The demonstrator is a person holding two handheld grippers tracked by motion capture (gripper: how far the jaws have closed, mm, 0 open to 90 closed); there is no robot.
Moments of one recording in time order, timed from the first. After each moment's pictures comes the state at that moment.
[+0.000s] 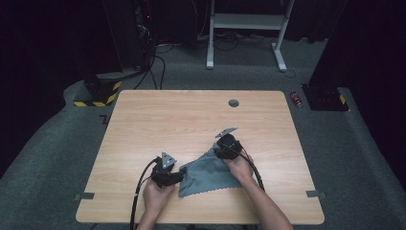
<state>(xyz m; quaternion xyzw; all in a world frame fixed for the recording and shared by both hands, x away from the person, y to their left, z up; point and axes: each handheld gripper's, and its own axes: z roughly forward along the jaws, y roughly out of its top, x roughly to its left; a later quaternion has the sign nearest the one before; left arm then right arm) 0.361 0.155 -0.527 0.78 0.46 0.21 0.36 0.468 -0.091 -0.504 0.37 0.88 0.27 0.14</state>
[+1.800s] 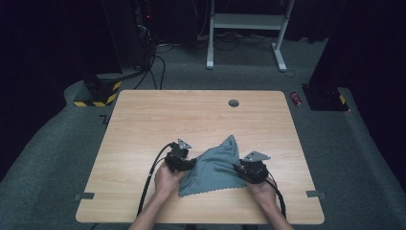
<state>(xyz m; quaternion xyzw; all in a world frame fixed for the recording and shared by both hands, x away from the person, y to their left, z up) 0.413 0.113 -0.508 0.83 0.44 0.16 0.30 0.388 -0.176 -0.522 0.39 0.83 0.36 0.18</state>
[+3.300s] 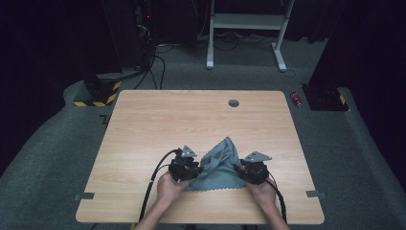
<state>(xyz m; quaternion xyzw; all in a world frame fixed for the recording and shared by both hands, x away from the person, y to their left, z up) 0.379 0.102 -0.486 0.83 0.41 0.09 0.36 0.388 -0.177 -0.523 0.40 0.82 0.36 0.18</state>
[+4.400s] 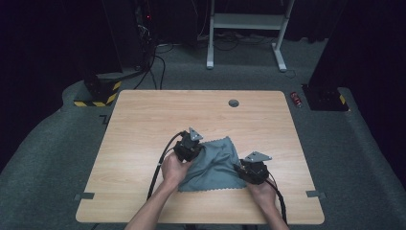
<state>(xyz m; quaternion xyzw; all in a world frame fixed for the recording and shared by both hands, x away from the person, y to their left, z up) 0.432 0.089 -0.463 0.84 0.40 0.20 0.31 0.388 -0.177 -0.523 0.40 0.82 0.36 0.18</state>
